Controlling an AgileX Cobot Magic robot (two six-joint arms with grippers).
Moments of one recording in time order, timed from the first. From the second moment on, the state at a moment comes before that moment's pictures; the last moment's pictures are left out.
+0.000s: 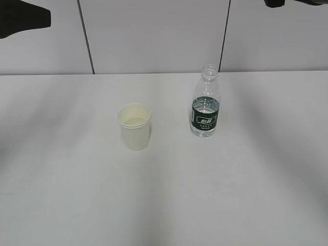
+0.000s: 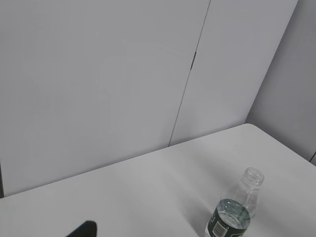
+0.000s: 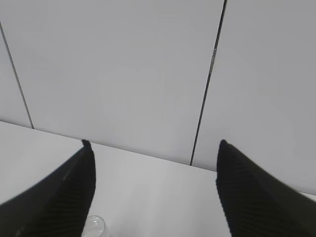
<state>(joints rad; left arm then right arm) 0.06 1.32 -1.01 1.83 -0.78 -1.72 0.30 1.35 -1.08 1.83 -0.08 -1.90</state>
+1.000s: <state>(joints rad) 0.06 1.32 -1.01 1.83 -0.75 -1.72 0.30 1.32 -1.08 1.83 -0.08 -1.89</state>
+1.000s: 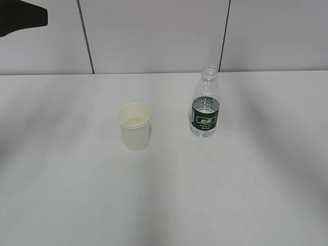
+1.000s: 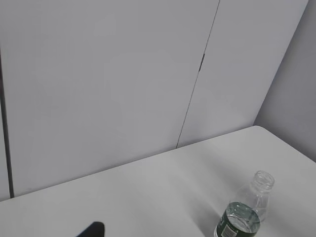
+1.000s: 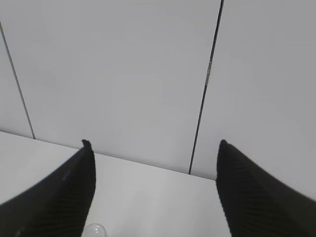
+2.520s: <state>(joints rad) 0.02 1.30 -1.04 1.83 -0.70 -1.75 0.30 1.32 -1.08 1.83 -0.08 -1.89</state>
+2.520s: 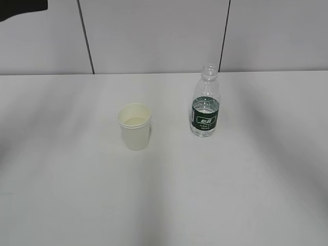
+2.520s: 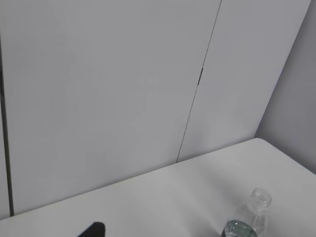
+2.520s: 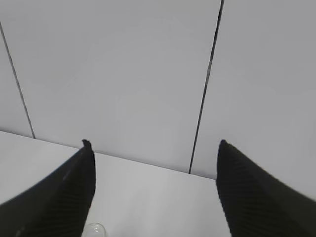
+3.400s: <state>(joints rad) 0.00 1.30 -1.07 1.83 -0.71 -1.76 0.28 1.84 -1.07 1.81 0.01 -1.89</state>
